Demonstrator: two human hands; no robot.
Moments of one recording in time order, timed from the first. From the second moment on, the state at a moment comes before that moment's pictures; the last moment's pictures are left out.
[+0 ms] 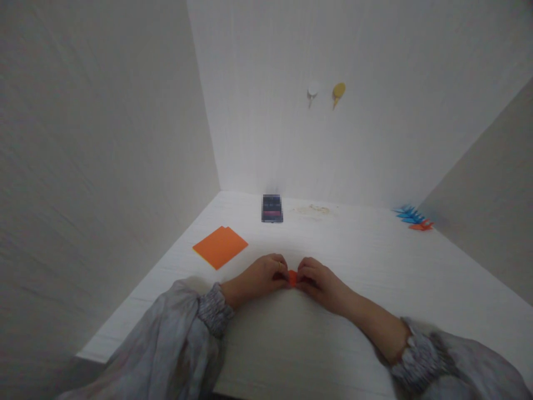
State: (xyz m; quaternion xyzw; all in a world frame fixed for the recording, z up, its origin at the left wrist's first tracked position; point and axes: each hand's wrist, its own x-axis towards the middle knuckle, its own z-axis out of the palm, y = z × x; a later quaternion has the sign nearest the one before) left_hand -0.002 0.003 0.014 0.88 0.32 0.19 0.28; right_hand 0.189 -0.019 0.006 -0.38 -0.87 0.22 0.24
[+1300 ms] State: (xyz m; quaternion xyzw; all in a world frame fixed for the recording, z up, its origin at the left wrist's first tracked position) left_hand 0.002 -0.001 0.018 0.88 0.36 0.17 0.28; right_hand 0.174 -0.020 -0.004 -0.50 -0.83 0.14 0.21
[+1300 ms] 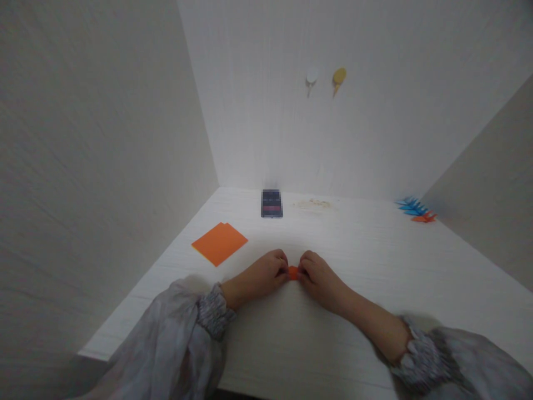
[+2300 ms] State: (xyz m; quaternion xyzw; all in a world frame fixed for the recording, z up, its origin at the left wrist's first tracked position) left_hand 0.005 -0.002 0.007 0.85 0.40 0.21 0.27; right_hand 0.166 -0.019 0.003 -0.54 -0.81 0.12 0.18
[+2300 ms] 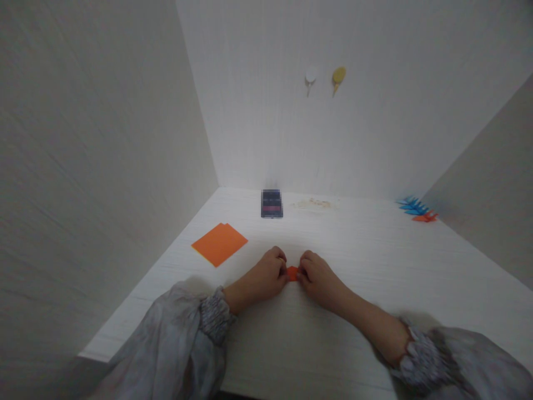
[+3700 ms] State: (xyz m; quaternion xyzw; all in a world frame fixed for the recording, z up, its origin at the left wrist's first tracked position) left_hand 0.002 0.006 0.005 0.83 0.47 0.18 0.24; right_hand 0.172 -0.010 -0.002 -0.57 -0.75 0.25 0.23
